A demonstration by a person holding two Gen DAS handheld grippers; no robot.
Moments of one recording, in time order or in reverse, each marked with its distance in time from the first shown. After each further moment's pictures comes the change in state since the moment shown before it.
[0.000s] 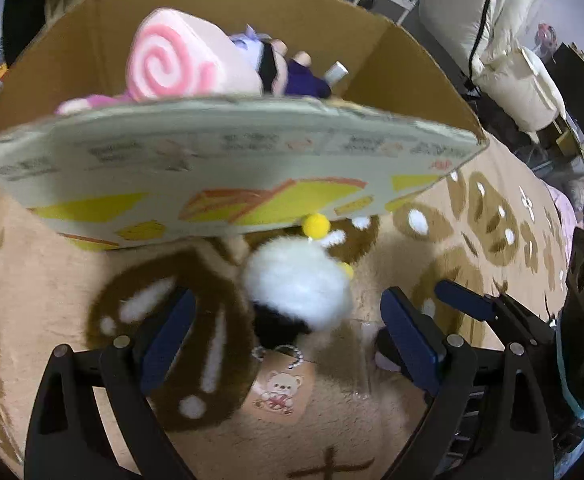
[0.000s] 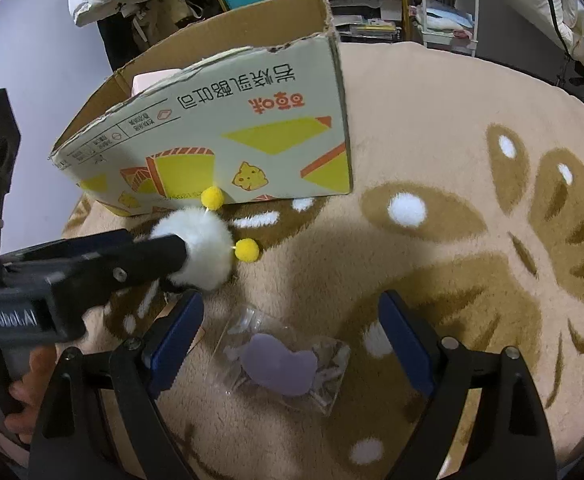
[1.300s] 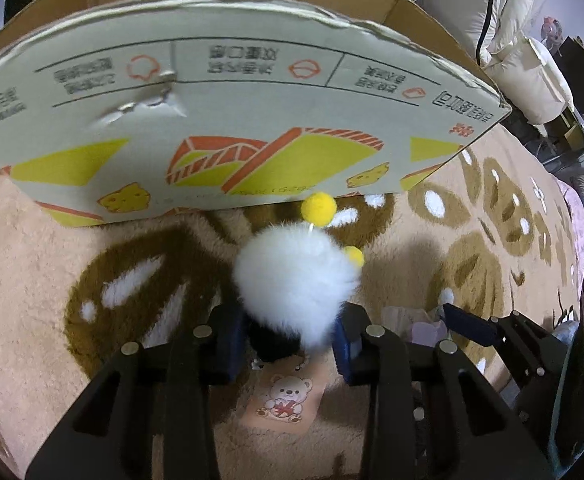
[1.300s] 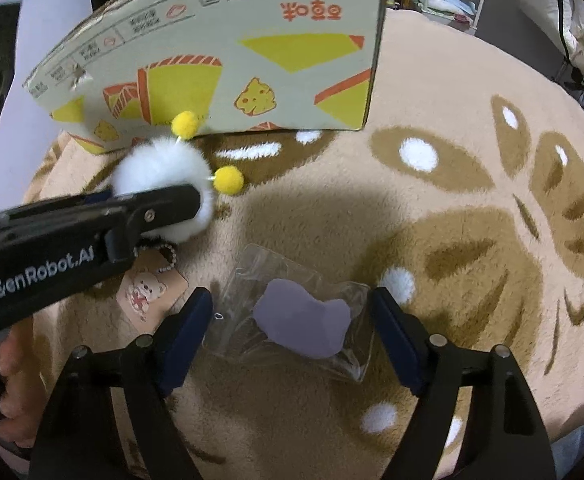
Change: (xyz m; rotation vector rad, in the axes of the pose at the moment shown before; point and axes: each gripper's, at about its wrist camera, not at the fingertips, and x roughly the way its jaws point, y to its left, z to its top) left arm 0.013 0.001 -0.017 -0.007 0.002 0.041; right arm 0.027 0.048 -0.038 -0.045 0.129 -0.124
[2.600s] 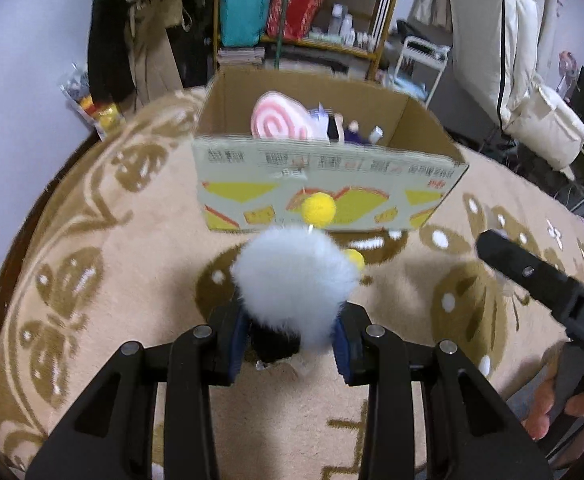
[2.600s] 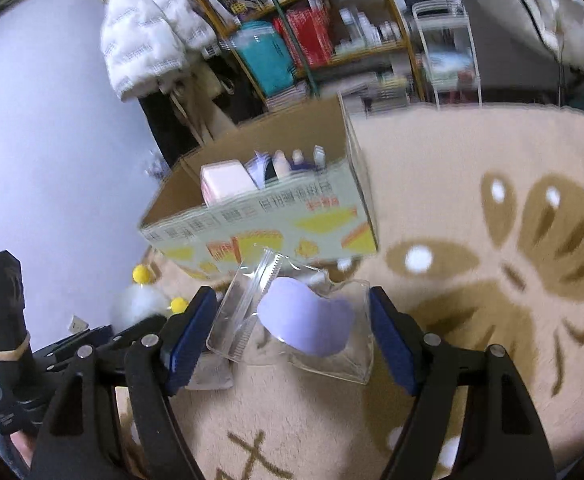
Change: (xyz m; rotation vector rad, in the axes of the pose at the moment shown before) left arm -0.120 0.004 -0.051 -0.054 -0.296 0.202; right arm -0.111 -0.080 0.011 0.109 -0.410 0.294
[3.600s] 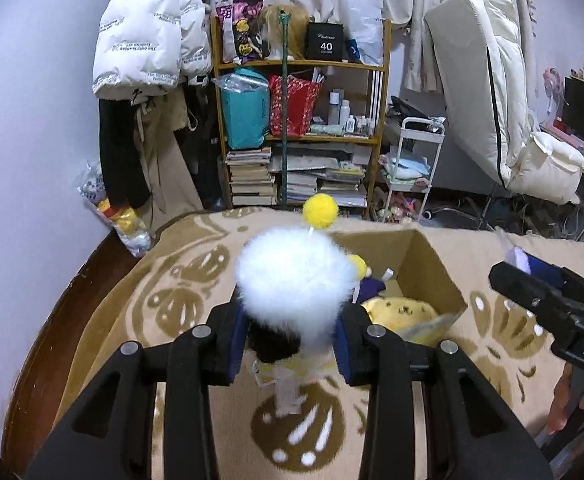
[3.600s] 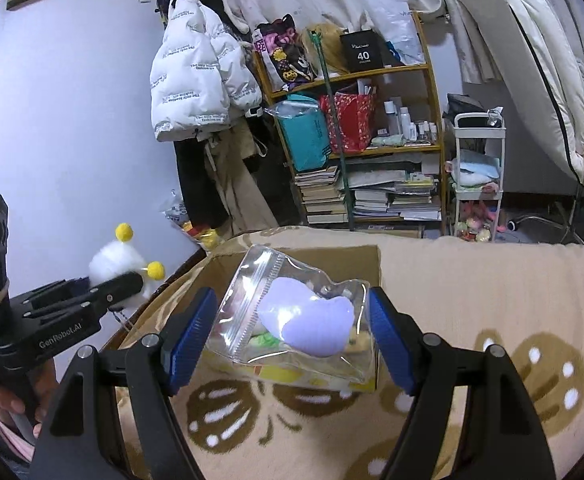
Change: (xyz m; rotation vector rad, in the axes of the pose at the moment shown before) left arm -0.051 -0.002 0.111 0.106 -0.279 0.062; right arm -0.005 0.054 0.087 -0.207 -0.200 0.004
